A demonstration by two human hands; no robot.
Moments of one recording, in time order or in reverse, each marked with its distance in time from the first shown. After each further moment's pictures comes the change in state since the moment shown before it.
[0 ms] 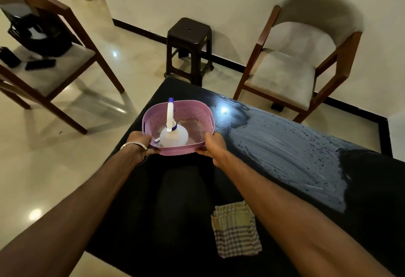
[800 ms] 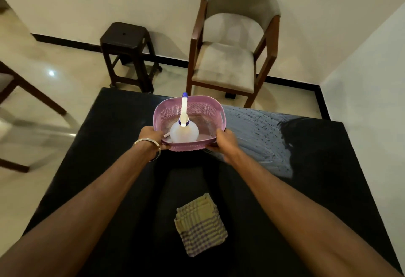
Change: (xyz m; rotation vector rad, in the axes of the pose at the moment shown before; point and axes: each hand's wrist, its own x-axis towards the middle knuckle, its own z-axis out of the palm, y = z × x) left_hand -0.058 0.020 0.168 0.206 -0.296 0.100; right_hand -0.014 0.004 -0.176 0.161 0.281 -0.068
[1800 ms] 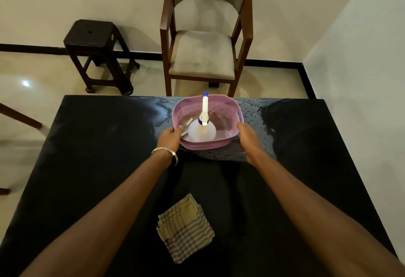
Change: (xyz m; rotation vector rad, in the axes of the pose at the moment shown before) left_hand -0.006 -0.021 0.120 0.134 -0.140 0.228; right_hand 0.026 0.019 -0.127 -0.142 0.228 0.032
